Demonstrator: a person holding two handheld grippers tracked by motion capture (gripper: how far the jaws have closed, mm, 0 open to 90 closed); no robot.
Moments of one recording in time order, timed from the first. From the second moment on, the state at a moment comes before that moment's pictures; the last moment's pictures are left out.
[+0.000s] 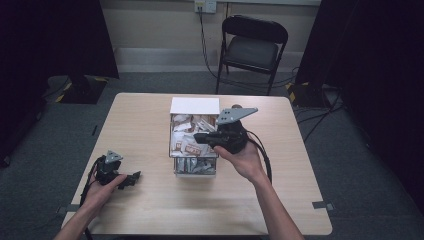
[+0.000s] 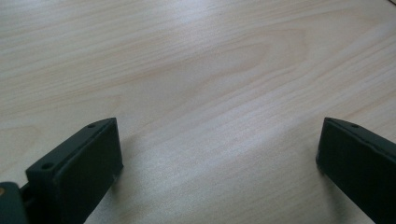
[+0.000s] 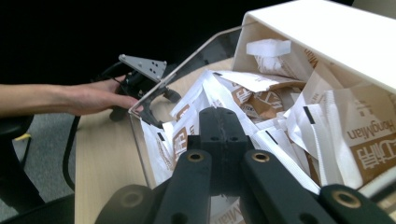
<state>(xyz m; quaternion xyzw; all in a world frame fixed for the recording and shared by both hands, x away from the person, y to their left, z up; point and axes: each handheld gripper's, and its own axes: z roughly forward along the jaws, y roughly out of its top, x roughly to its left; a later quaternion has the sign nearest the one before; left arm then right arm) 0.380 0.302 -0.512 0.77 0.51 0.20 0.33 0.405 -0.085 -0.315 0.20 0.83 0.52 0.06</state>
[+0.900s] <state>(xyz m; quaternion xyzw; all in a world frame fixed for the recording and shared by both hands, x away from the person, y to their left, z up) 0.380 0.302 -0.512 0.77 0.51 0.19 0.33 0.395 -0.117 -0.314 0.22 0.79 0.57 0.08</state>
